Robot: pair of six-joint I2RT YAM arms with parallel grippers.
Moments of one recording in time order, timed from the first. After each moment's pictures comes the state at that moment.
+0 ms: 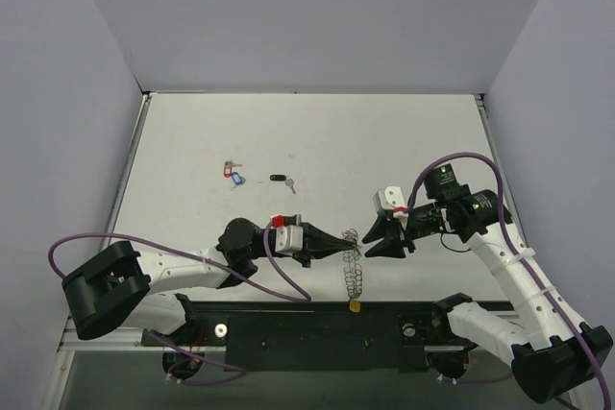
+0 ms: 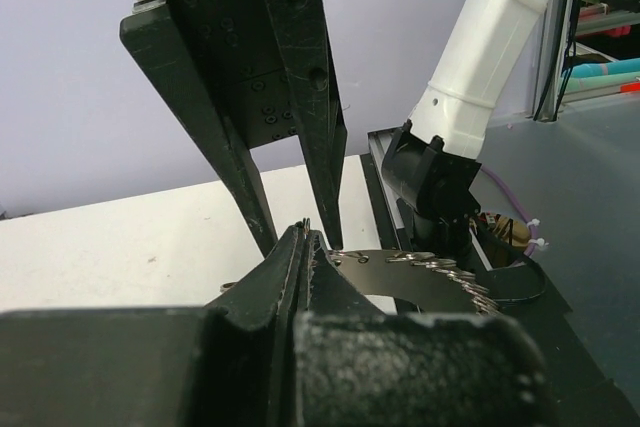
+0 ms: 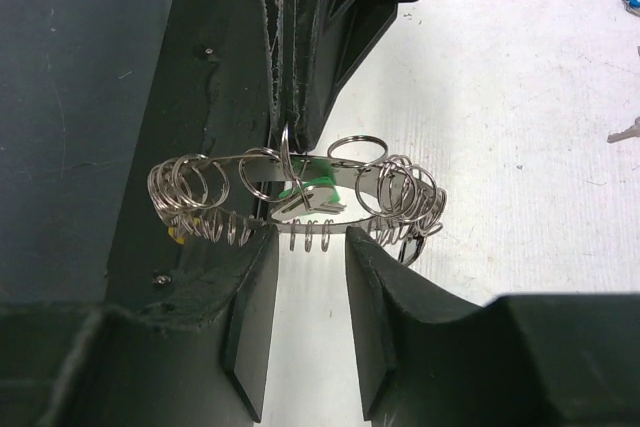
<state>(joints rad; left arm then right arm) -1.03 1.32 0.47 1.21 0.60 -0.05 0.37 0.98 0.96 -1.06 -1.10 -1.01</state>
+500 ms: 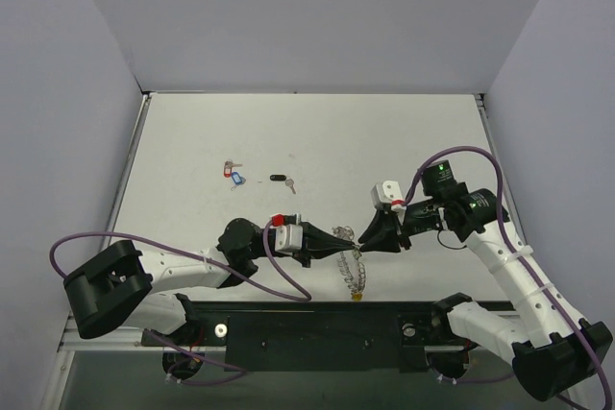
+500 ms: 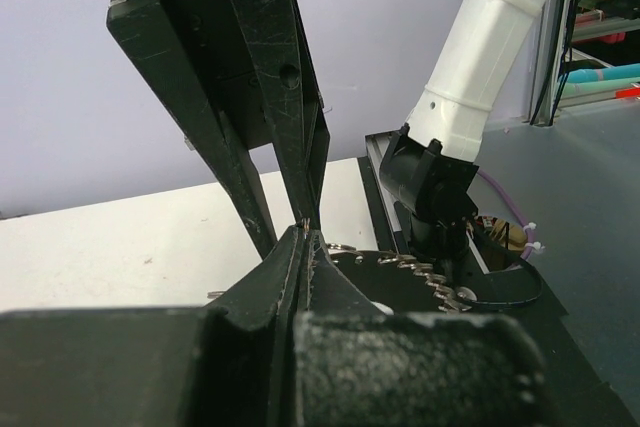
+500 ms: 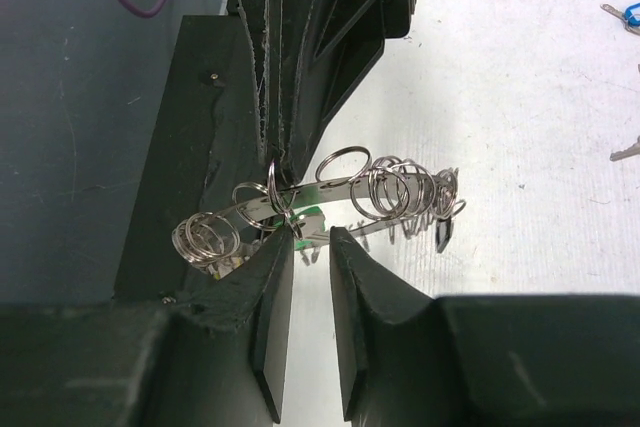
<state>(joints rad) -1.03 1.33 0.47 1.24 0.61 -0.07 0.39 1.00 0.96 -0.97 -1.13 -0.91</state>
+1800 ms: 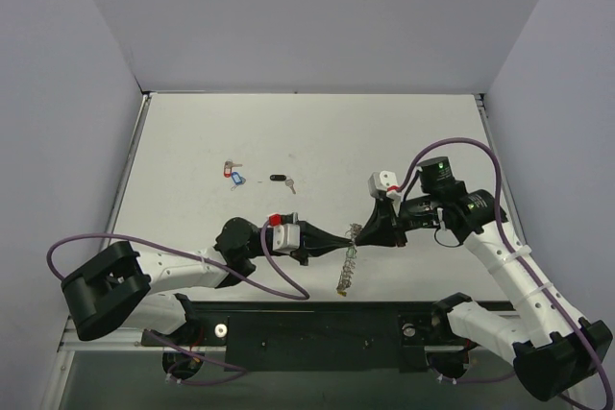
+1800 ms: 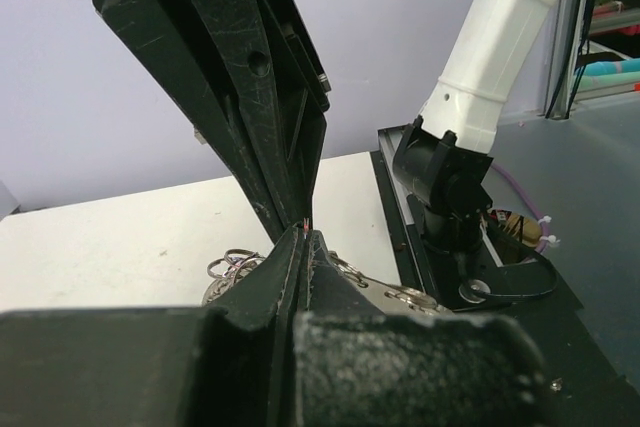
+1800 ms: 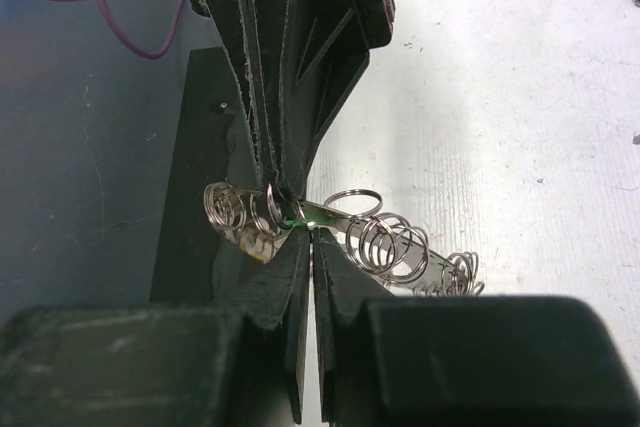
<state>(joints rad) -1.01 1.32 0.45 1.25 0.61 -0.06 0.41 0.99 0.95 -0.84 -1.12 -0.67</state>
